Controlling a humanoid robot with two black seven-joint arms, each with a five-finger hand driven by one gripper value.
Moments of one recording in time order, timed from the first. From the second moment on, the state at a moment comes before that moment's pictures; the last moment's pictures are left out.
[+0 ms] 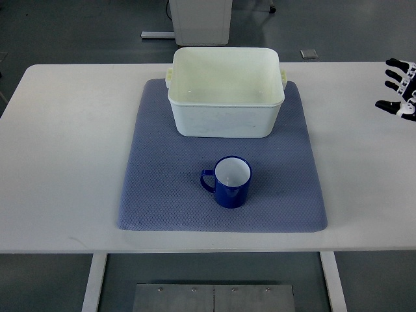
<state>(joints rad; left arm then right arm) -0.01 0.00 -0.10 -0.21 0.08 0.09 -0.12 0.56 -0.96 0.58 1.37 -0.28 0.08 0.49</state>
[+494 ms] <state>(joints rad) -0.01 0.00 -0.10 -0.21 0.08 0.09 -0.12 0.46 -0.92 0.54 1.45 -0.53 0.02 0.50</state>
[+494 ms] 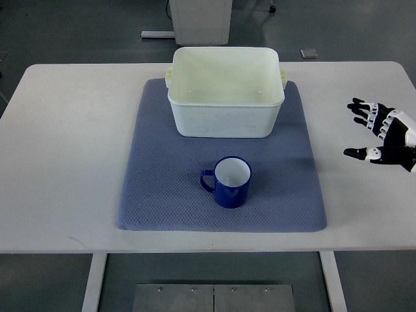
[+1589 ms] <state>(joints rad) -0.01 0.00 -0.10 -0.21 0.08 0.09 -0.12 0.47 -0.73 0.41 1.45 -0.61 -0.05 0.50</state>
